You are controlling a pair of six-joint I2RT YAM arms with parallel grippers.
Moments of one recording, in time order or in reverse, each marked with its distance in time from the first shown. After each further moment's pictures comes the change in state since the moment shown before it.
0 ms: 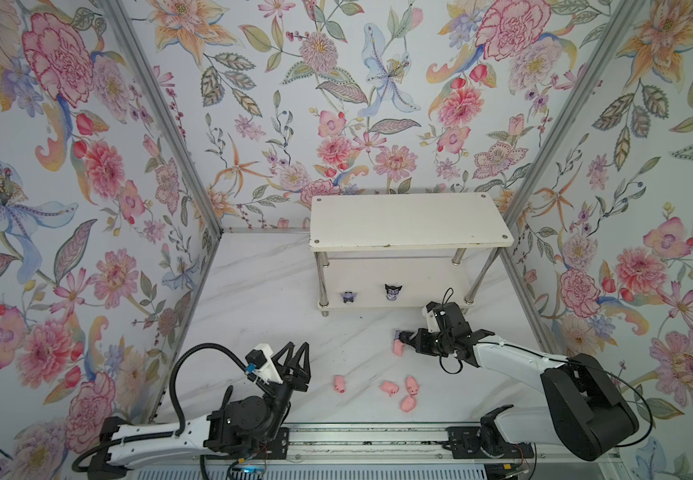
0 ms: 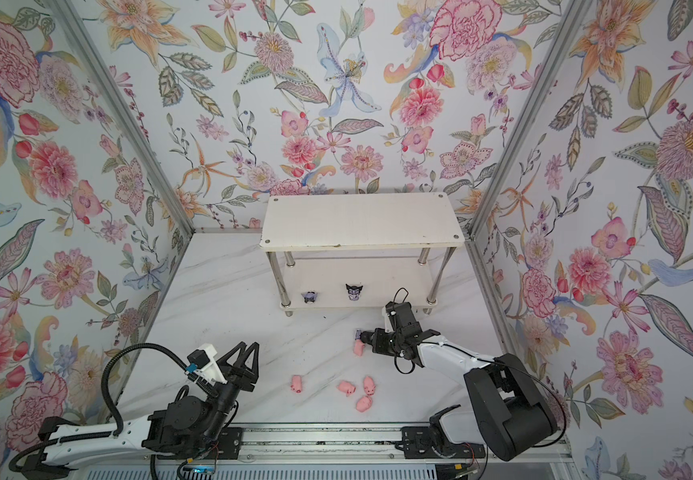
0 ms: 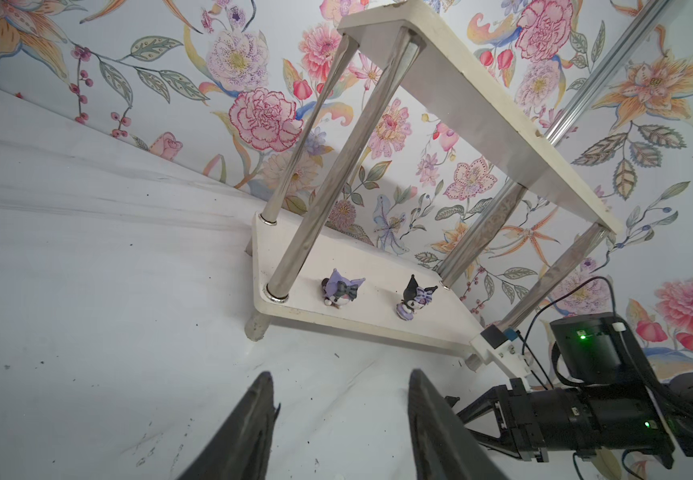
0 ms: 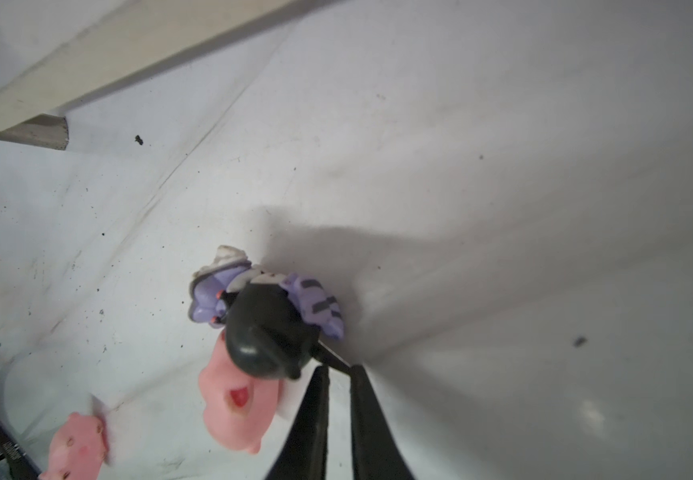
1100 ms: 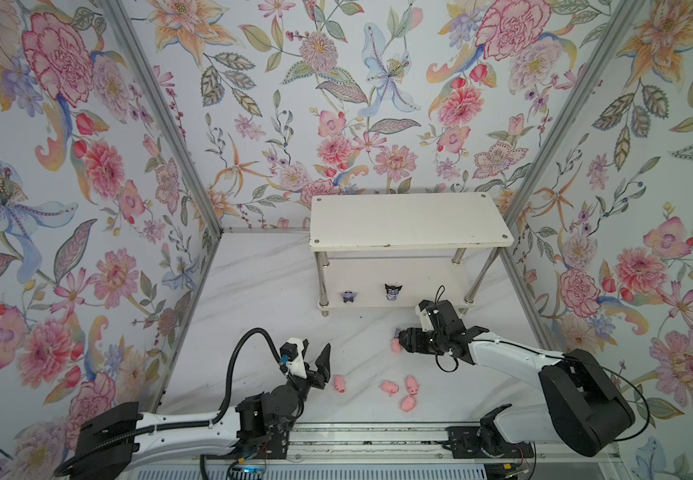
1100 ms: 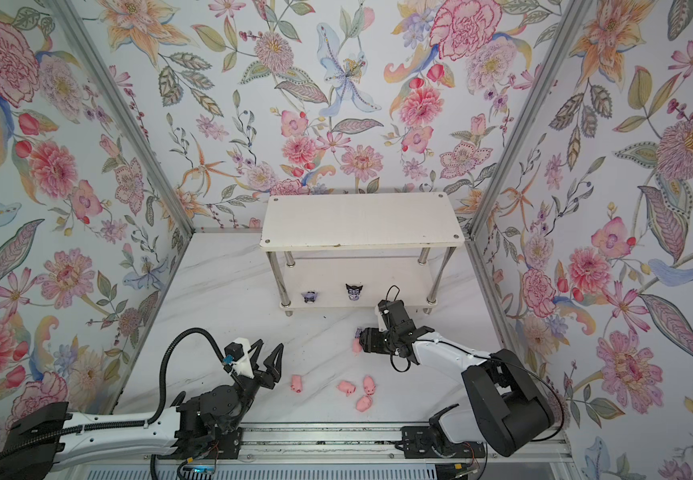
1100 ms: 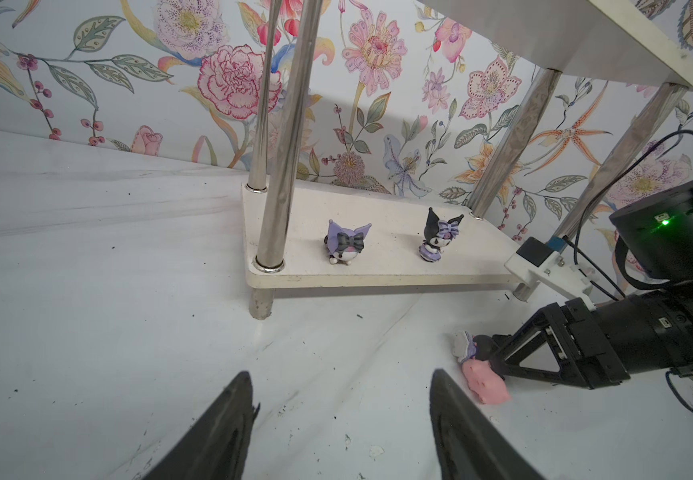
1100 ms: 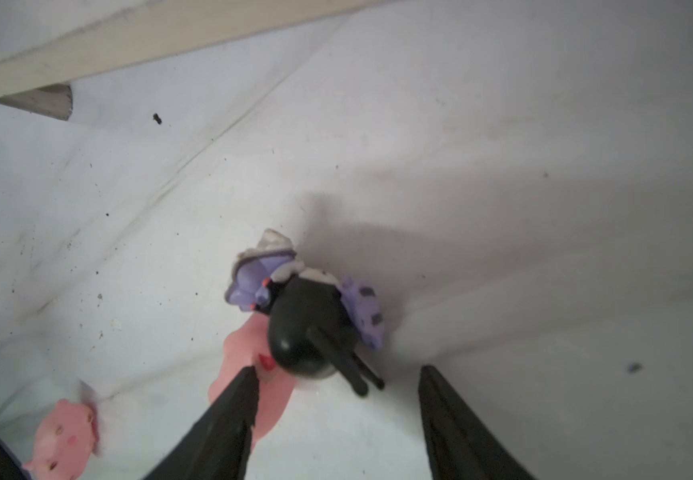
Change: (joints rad) left arm 0.156 0.583 -0.005 0.409 0.215 0.067; right arm 0.058 0.077 0.055 0.026 0.010 -0.035
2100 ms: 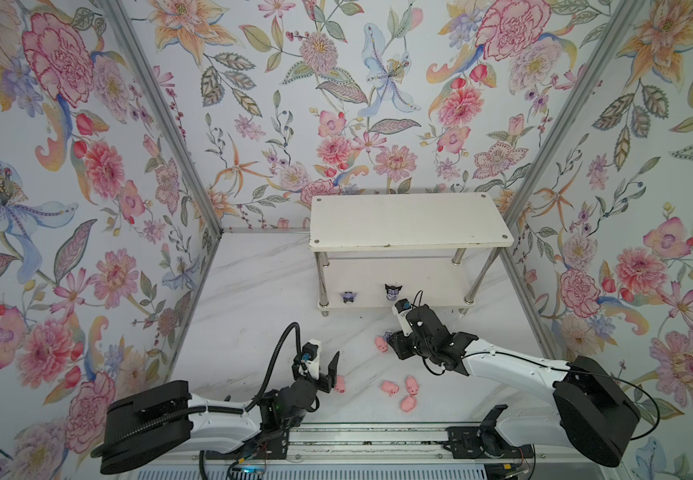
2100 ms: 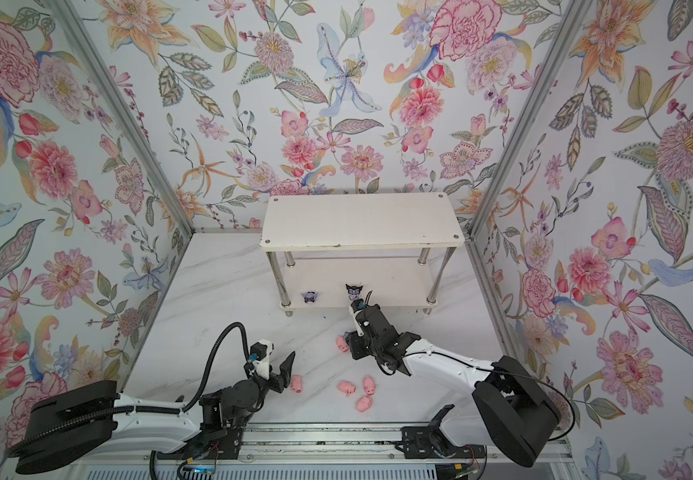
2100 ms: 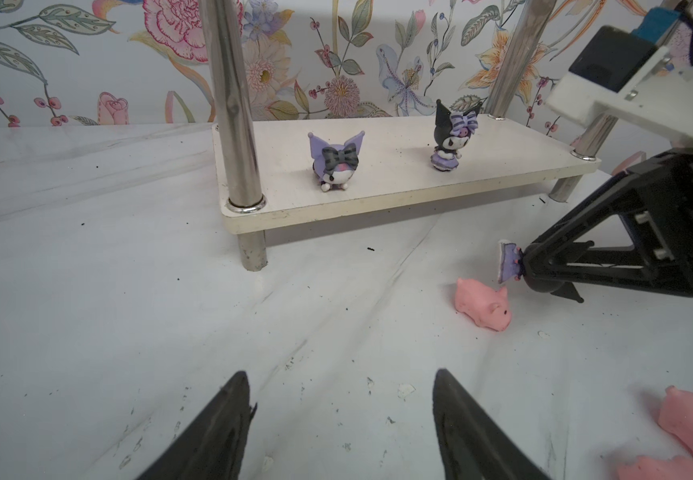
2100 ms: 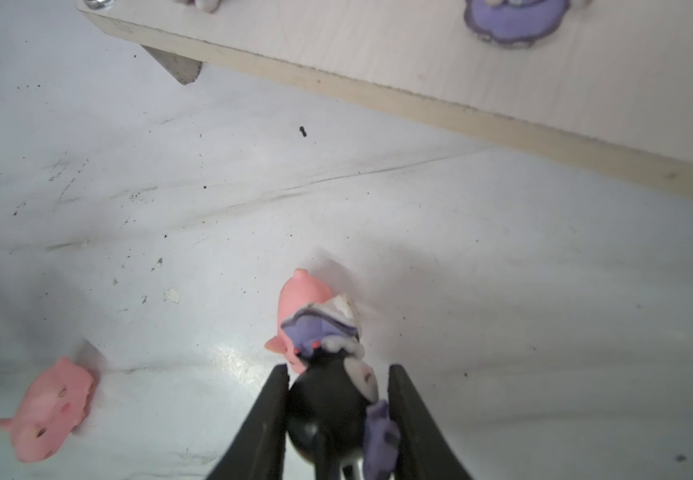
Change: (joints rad) left arm 0.070 0.401 0.000 0.205 0.155 0.050; right arm 0.278 -0.108 0.041 -0.007 0.248 -0.175
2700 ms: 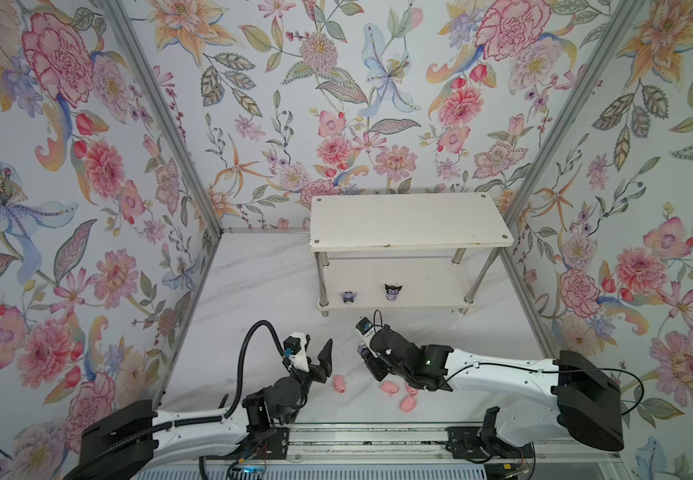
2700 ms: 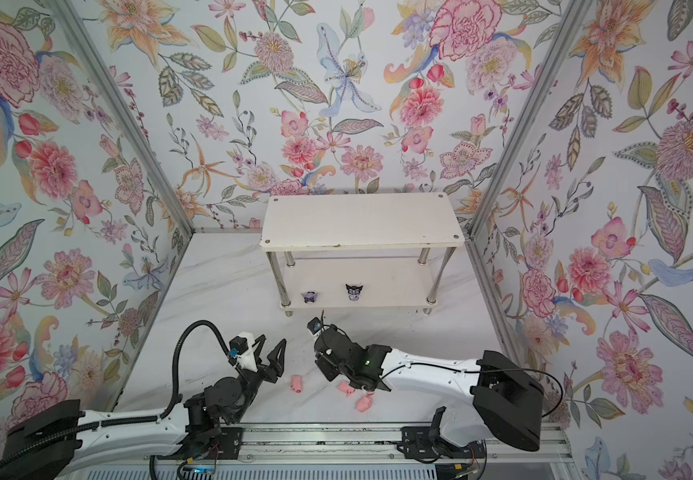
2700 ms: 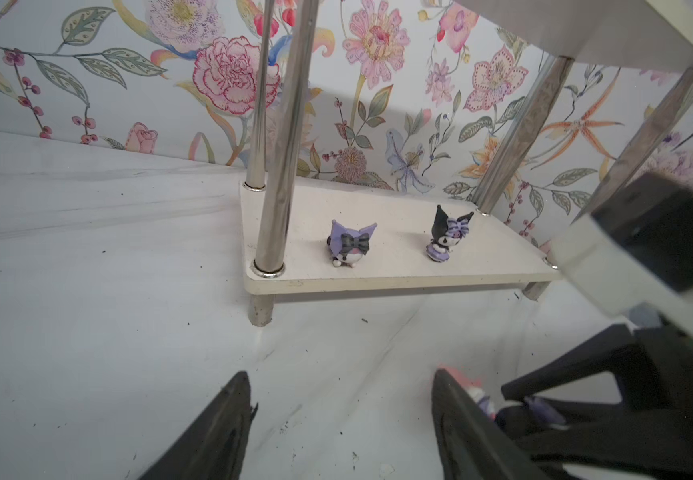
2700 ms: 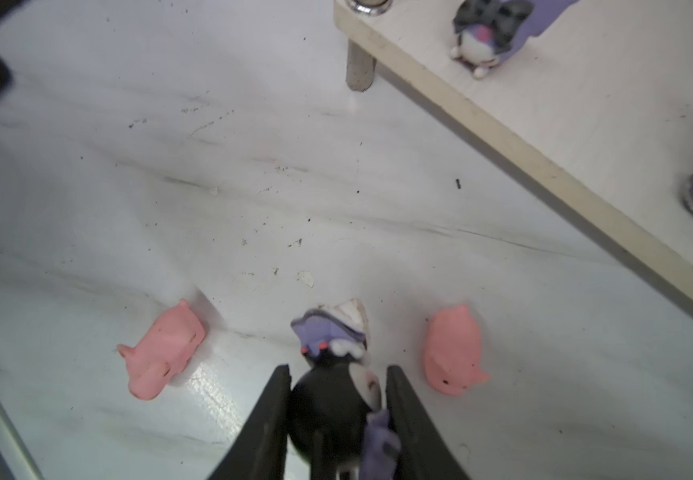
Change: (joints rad) left arm 0.049 -0.317 -0.001 -0.091 -0.036 -0.048; right arm 0.391 0.137 0.164 -0.056 0.249 -0.116
